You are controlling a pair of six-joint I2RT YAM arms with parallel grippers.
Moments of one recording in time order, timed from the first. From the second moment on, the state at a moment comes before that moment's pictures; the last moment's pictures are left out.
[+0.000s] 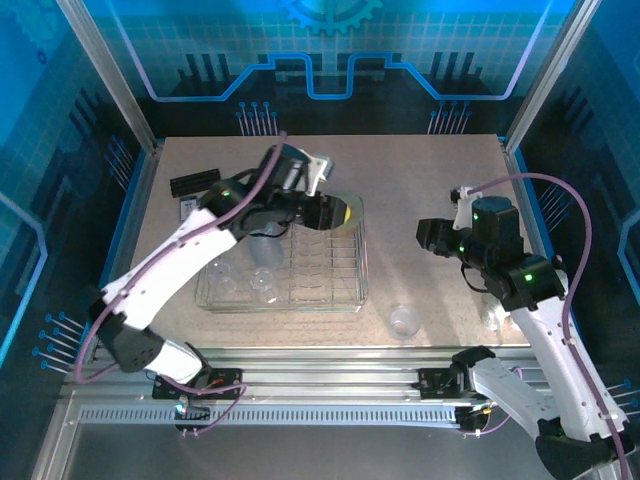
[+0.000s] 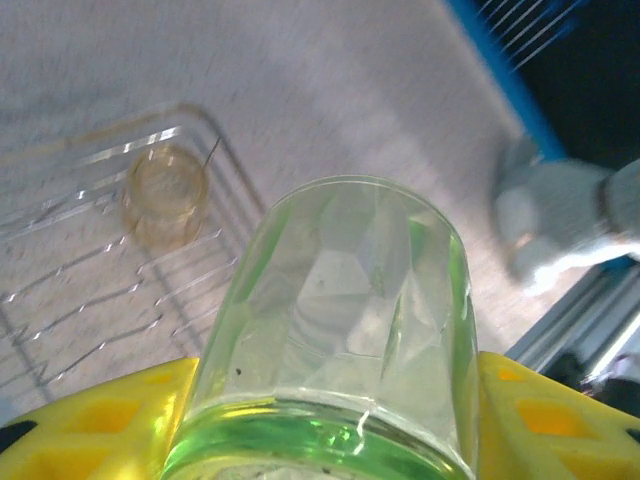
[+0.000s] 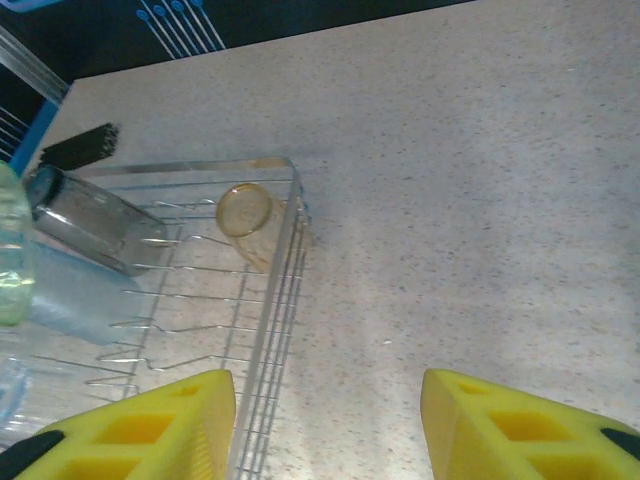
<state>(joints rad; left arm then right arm) -0.71 1.55 1.69 -0.93 0.13 -0.41 0.29 0.84 1.08 -0.85 -0.05 0.33</state>
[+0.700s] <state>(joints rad) -0.77 2.07 2.08 -1.36 -0.11 -0.37 0.29 0.77 1.04 -0.88 0.03 0.15</state>
